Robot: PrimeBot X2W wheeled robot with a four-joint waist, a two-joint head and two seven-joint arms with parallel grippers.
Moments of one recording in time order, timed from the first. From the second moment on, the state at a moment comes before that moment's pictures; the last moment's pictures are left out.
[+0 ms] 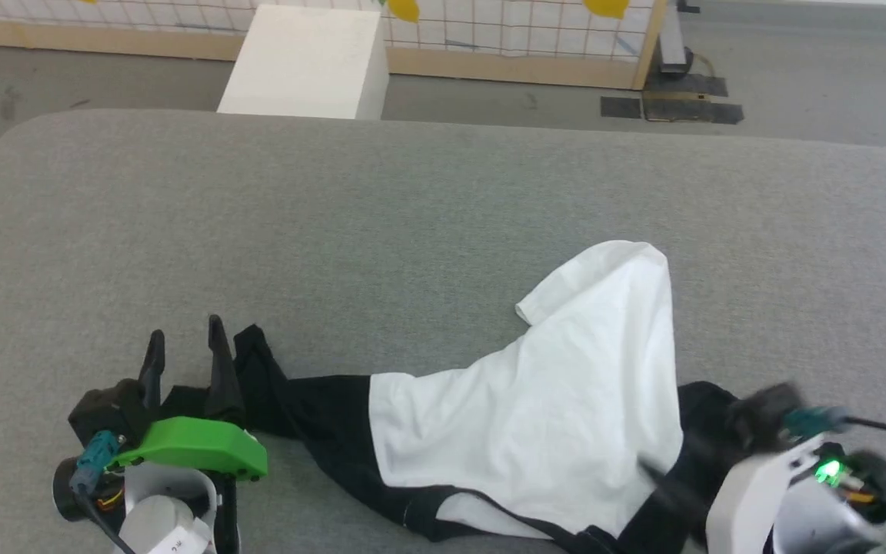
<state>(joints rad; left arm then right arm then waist) -0.15 0.07 0.06 0.26 -0.28 0.00 -0.26 0.10 -0.31 0.20 -0.31 0.40 0.13 0.76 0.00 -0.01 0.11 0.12</state>
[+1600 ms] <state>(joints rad) -0.24 0.05 -0.10 0.28 -0.34 0.00 -0.26 -0.84 -0.05 -0.16 0.62 -0.11 0.13 0.18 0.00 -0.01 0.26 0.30</state>
